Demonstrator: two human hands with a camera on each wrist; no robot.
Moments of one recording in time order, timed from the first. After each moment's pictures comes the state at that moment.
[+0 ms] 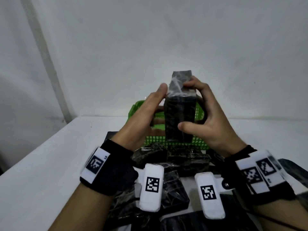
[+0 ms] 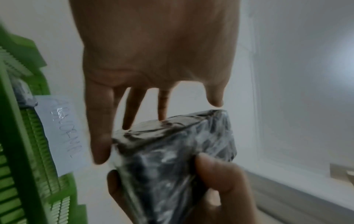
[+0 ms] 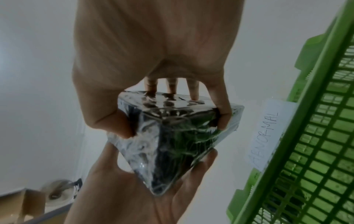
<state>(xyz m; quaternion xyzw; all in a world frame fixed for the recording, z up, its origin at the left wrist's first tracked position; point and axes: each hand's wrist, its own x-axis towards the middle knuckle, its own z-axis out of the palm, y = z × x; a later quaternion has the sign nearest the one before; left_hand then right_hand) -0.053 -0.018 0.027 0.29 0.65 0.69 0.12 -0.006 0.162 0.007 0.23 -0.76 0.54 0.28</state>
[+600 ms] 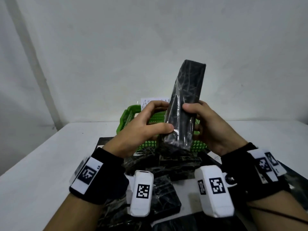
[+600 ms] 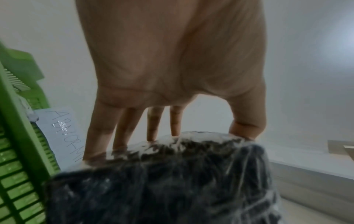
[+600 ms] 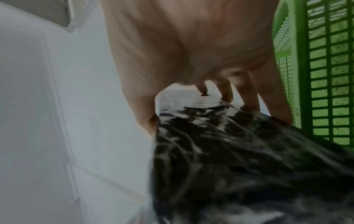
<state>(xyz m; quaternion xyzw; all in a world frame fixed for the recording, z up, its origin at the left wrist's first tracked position) -0.058 -0.019 0.017 0.38 0.67 0.62 0.12 -0.003 0.177 0.018 0.00 -0.67 0.73 0.14</state>
